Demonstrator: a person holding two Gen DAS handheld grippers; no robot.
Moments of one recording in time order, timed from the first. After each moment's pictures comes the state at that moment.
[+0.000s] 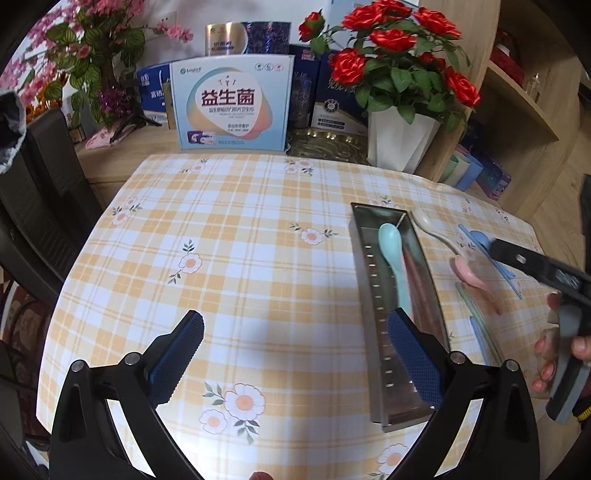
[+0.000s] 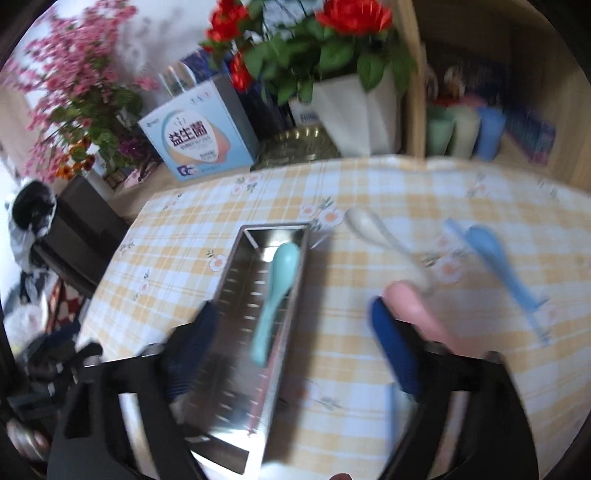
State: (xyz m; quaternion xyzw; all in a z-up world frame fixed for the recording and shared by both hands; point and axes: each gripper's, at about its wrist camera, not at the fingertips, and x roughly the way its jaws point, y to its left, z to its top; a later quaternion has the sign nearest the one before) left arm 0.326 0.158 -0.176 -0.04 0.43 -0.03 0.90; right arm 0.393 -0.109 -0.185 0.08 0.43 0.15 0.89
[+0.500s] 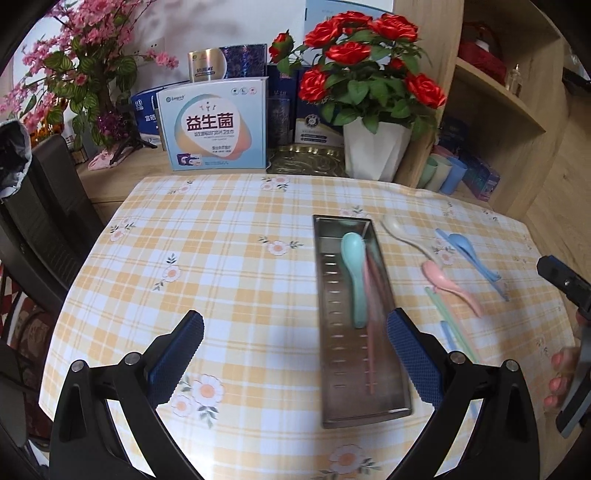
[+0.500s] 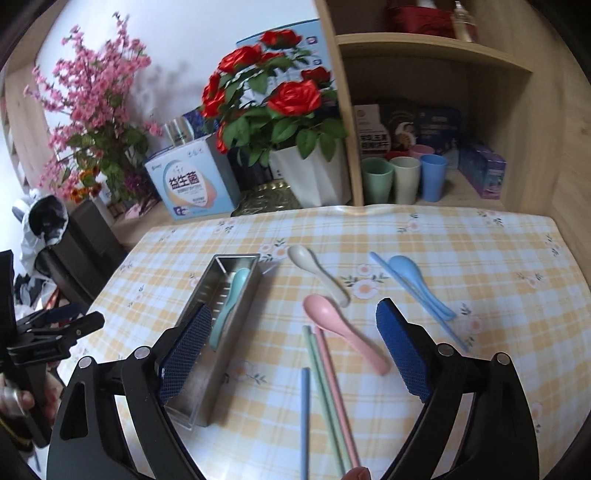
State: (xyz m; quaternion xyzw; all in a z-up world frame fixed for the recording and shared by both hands) left arm 0.305 0.100 -0.149 -0.02 0.40 -0.02 0.91; right arm 0.322 -0.205 -0.150 0.08 0.34 0.13 0.93
